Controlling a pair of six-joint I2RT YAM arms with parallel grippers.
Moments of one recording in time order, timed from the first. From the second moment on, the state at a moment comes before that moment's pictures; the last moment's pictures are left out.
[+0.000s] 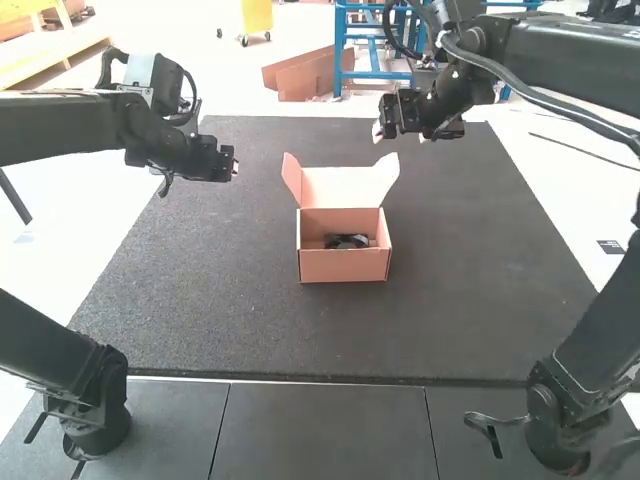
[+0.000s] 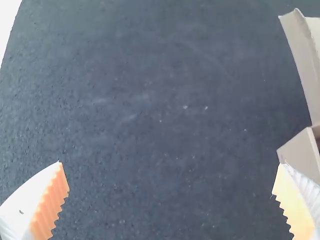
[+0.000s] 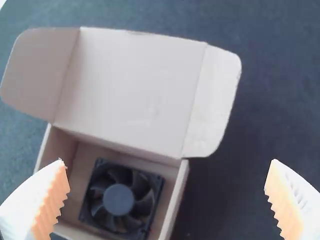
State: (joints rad) left arm -0.16 1.31 1.00 -0.42 -0.04 -0.07; right arm 0.44 1.53 1.43 -0.67 -0.04 0.10
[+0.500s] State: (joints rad) left arm -0.25 1.61 1.22 -0.39 -0.06 -0.12; right arm 0.33 1.56 1.27 -0.48 -0.07 0.09
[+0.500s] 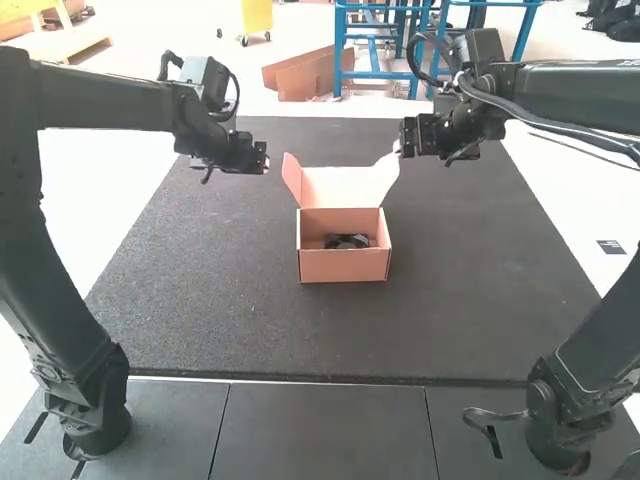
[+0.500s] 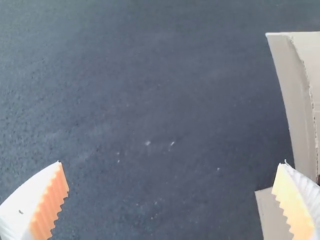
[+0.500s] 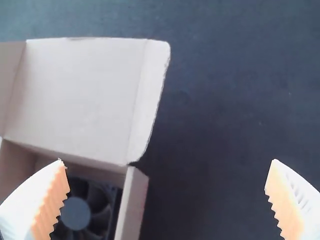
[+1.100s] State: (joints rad) left arm -0.28 1.77 1.38 -0.41 -0.06 -0.16; right arm 0.29 1.79 1.49 -0.51 -0.23 0.15
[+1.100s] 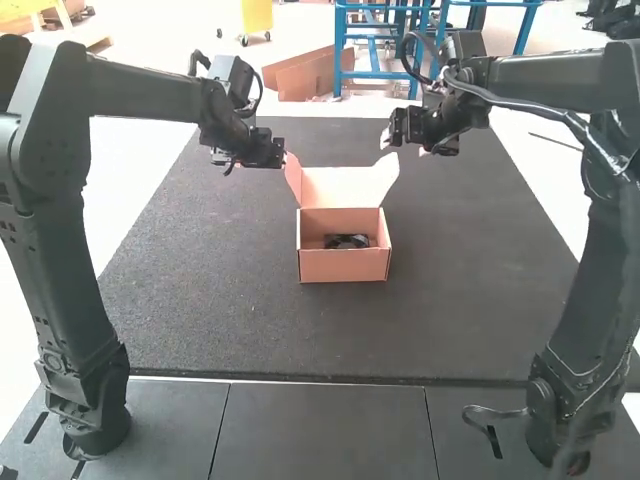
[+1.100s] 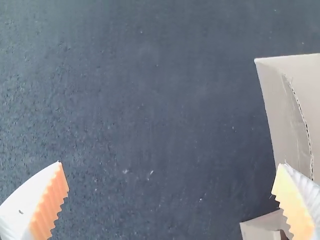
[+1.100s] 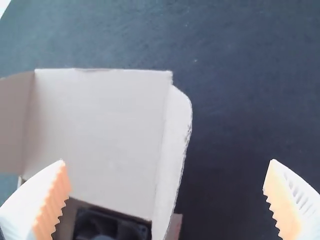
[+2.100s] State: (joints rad) left arm -0.32 1.80 1.41 -0.38 -0.03 -0.16; right arm 0.29 1.98 1.64 -0.54 -0.29 0.19
